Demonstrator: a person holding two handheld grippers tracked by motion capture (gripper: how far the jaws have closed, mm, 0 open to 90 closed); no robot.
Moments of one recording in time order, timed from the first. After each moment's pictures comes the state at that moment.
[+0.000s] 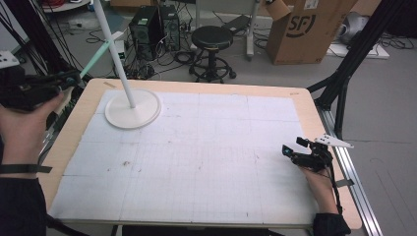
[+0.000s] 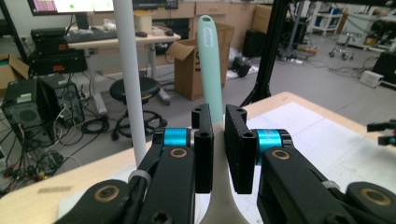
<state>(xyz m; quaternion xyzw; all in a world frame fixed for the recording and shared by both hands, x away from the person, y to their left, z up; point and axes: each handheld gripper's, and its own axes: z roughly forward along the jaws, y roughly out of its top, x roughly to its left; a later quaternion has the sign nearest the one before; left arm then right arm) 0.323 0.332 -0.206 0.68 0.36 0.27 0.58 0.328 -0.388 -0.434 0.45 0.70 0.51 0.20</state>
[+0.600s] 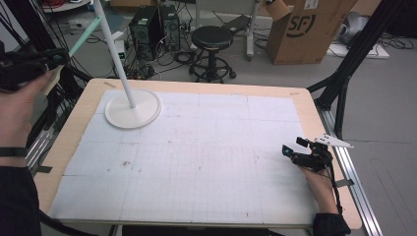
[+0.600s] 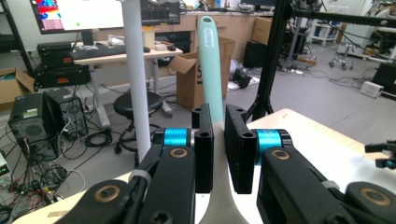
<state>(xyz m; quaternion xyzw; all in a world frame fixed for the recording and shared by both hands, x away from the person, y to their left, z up) 0.328 0.336 -0.164 0.67 0.36 0.28 0.59 0.328 -0.389 -0.434 0.45 0.70 0.51 0.20</state>
